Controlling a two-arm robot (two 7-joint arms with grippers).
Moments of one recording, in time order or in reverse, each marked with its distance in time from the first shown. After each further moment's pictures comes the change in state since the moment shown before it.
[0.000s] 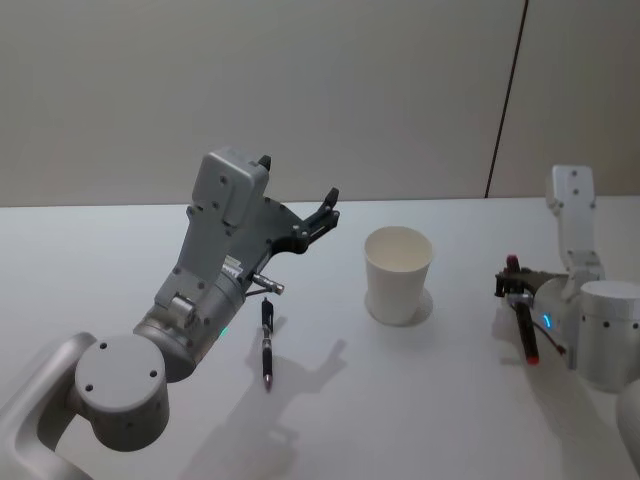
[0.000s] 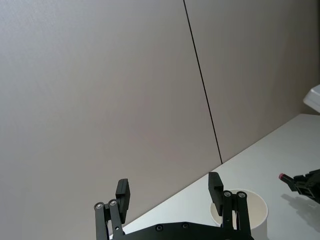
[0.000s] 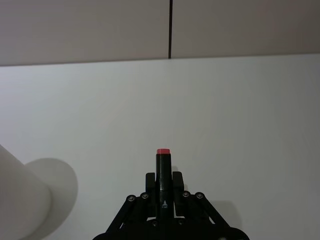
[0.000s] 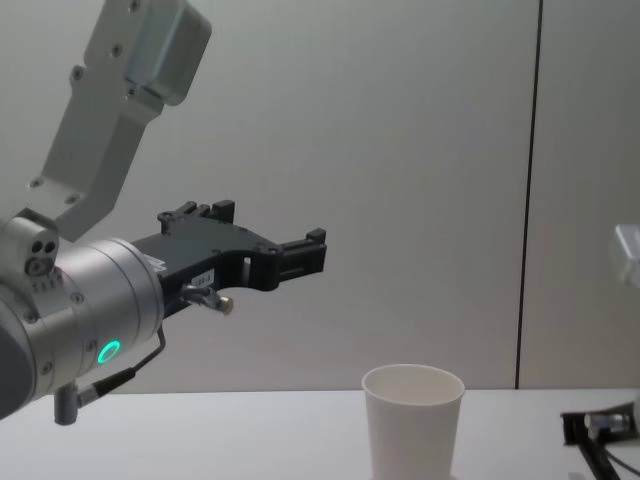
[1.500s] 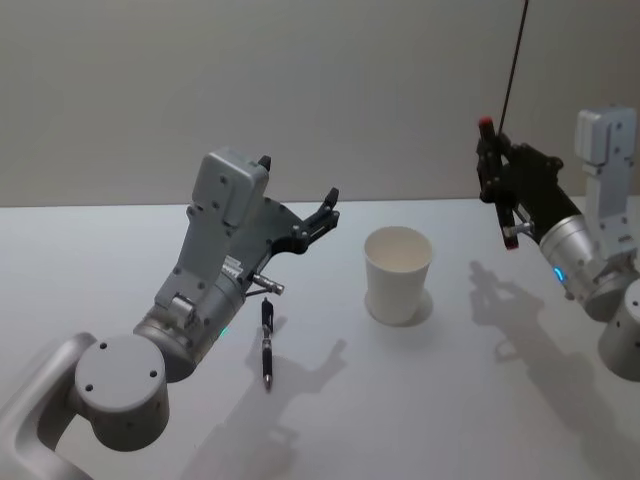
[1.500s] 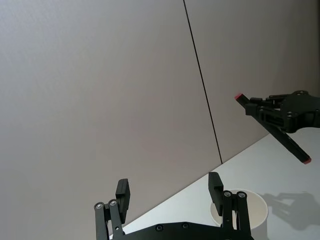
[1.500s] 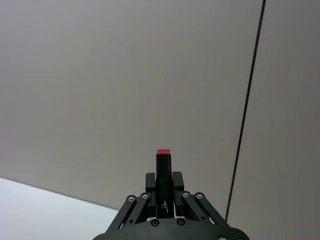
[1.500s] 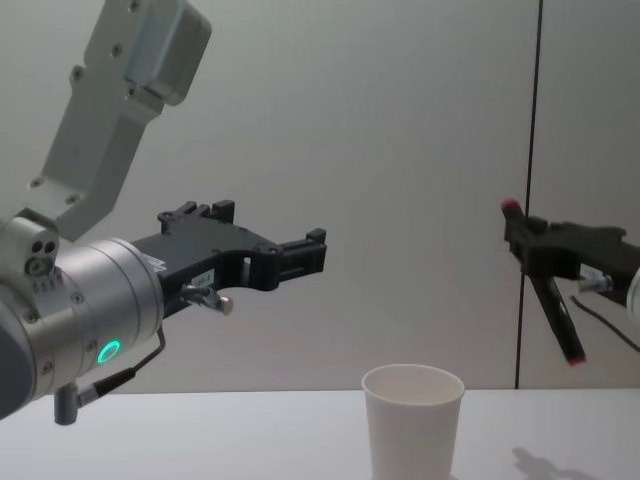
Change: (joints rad) left arm 0.000 0.000 0.000 0.000 0.000 0.000 0.000; right arm -0.011 0.053 0.008 -0.017 -0.068 -0.726 0.357
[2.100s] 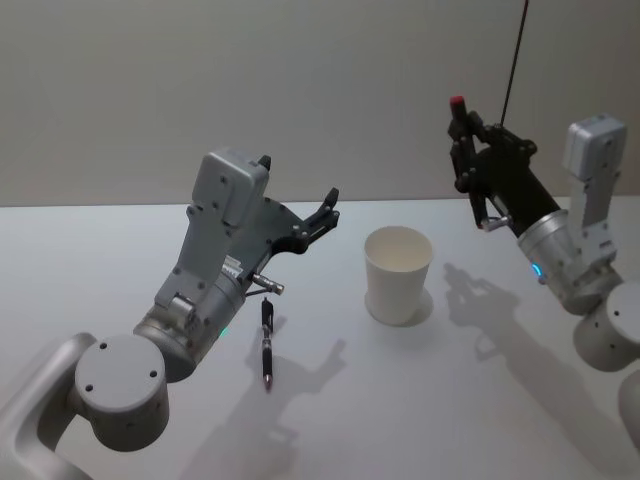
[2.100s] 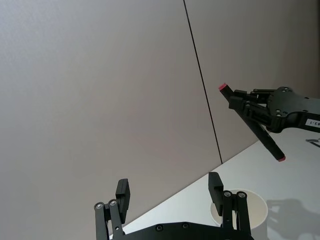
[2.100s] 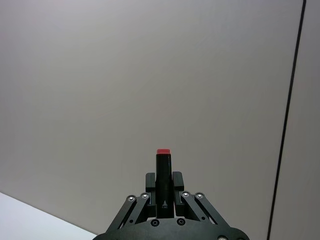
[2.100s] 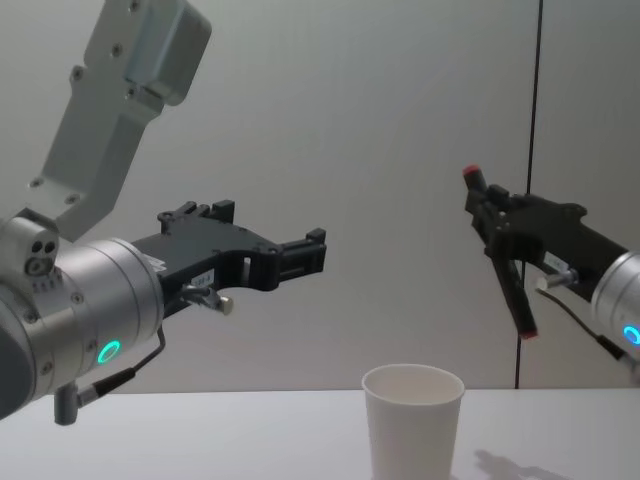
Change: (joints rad) left arm 0.000 0.000 0.000 0.000 0.000 0.000 0.000; right arm 0.096 -0.022 -0.020 0.212 0.045 -0.316 0.127
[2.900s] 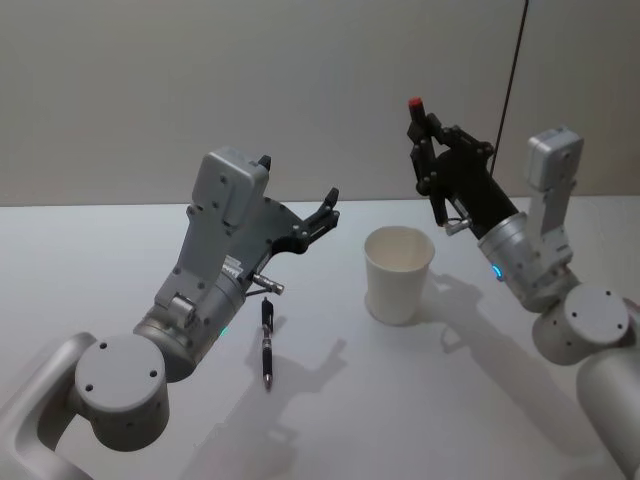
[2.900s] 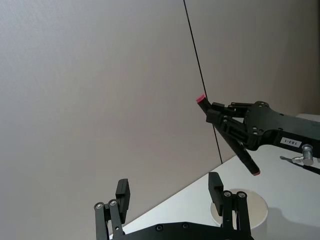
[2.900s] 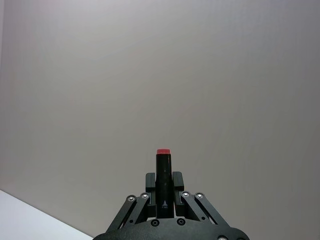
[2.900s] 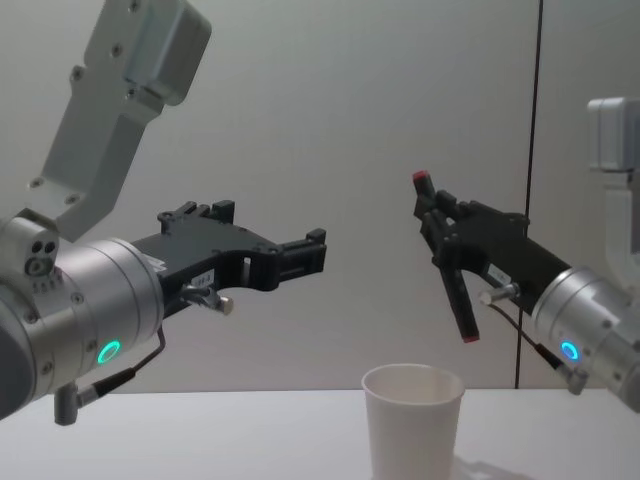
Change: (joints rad) left arm 0.000 0.000 0.000 0.000 0.000 0.000 0.000; right arm 0.124 -0.054 -0.047 0.259 0.049 -0.192 0.062
